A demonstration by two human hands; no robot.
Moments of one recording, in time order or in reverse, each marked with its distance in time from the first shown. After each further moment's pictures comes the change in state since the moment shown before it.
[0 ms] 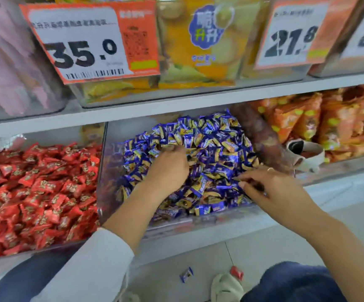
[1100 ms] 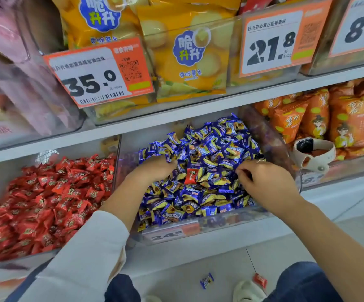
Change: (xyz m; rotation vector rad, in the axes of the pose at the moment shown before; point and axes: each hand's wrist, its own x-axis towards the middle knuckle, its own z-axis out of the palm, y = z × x) left_hand 0.010 -0.031 -0.033 0.060 -0.303 -0.374; right_hand 0.030 -0.001 0.024 -0.093 0.073 0.102
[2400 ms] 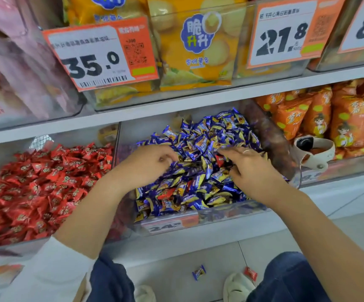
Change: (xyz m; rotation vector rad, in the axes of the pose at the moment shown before) left_hand -0.060 -0.008 -0.014 -0.105 0.182 0.385; right_hand 0.013 -0.018 -0.007 0.088 -0.157 -0.129
